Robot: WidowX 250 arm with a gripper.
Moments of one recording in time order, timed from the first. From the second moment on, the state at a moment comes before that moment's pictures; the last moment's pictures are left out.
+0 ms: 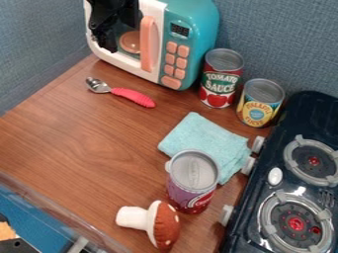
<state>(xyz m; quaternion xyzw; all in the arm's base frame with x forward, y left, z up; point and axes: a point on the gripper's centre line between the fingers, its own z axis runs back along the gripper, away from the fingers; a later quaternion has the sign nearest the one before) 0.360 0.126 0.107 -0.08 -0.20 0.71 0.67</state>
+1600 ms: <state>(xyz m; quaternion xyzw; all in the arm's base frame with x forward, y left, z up) 0.214 -0.022 0.056 -0.09 -0.12 0.22 0.96</state>
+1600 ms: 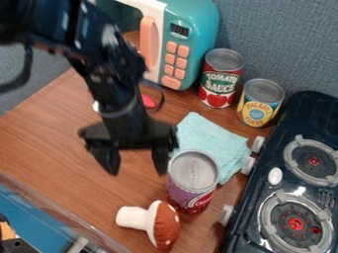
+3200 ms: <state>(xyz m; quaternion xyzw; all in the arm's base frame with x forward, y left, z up) 0.217 -0.067 -0.004 -0.10 -0.06 0.10 0.99</state>
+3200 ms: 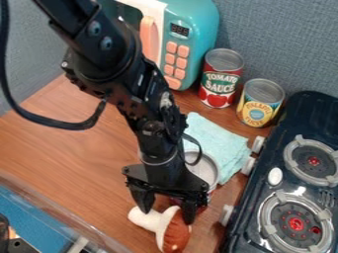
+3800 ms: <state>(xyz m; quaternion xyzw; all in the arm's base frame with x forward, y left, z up) 0.206 -0.067 -0.008 -0.09 -0.07 0.08 0.99</state>
